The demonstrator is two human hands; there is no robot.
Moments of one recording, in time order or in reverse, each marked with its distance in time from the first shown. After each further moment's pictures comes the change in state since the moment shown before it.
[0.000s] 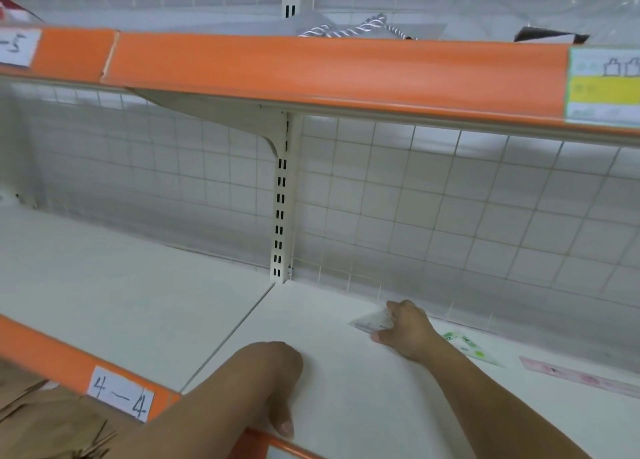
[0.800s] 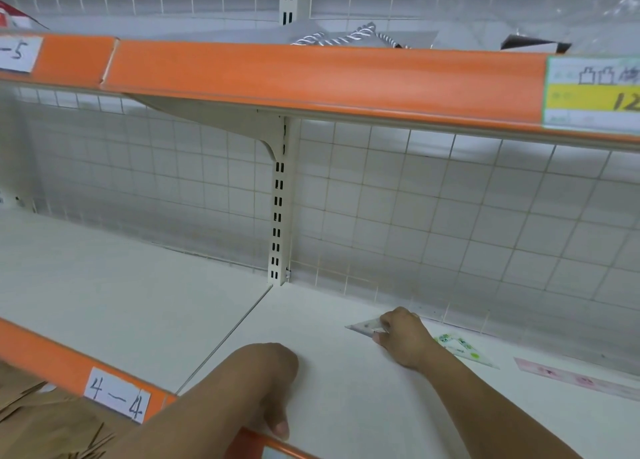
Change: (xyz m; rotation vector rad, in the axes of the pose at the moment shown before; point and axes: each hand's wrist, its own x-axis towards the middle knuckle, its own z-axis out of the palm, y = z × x) left_hand -0.006 0.005 -0.004 0.021 -0.008 -0.022; right_hand -0.003 0.003 0.001 -0.196 -0.005 -0.122
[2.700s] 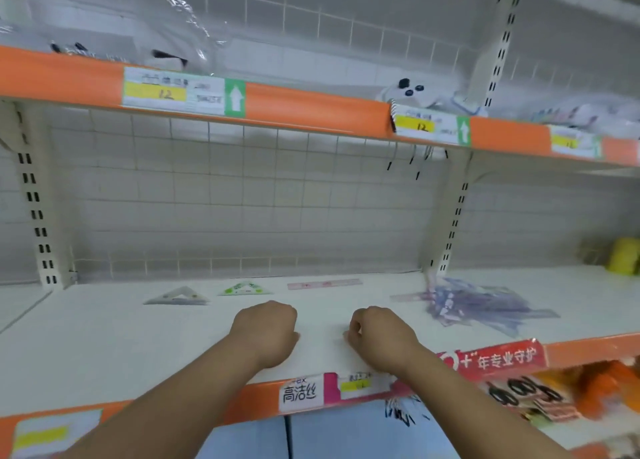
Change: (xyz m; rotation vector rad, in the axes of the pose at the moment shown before) left_hand -0.067 0.255 -0.029 -0.039 0.598 0.406; right_hand -0.303 0.139 -0.087 -0.072 0.209 0.371
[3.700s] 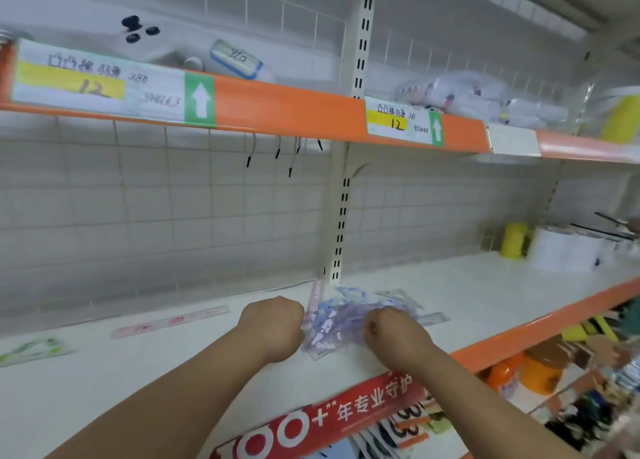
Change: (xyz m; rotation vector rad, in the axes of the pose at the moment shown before) left_hand 0.166 0.230 -0.004 0.047 0.015 0.218; right_hand 0.020 0.271 -0.049 -0.036 0.023 0.242
